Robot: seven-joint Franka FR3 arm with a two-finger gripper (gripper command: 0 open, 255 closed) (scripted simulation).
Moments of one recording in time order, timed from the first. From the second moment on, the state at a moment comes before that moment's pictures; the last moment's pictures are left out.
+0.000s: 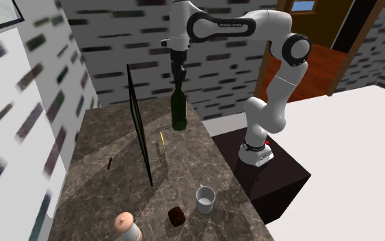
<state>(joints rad) 0.01 -0.42 -0.45 -1.95 -0.13 1.65 -0.49</state>
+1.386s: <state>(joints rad) 0.05 -0.31 -0.41 -1.62 -0.08 1.42 -0.45</state>
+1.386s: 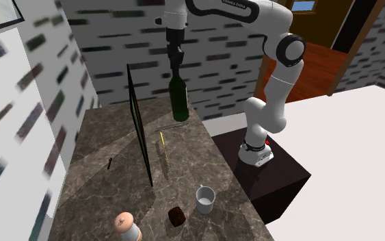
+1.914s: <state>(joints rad) 0.11 -0.22 -0.30 -1.55 -0.04 1.43 -0.28</state>
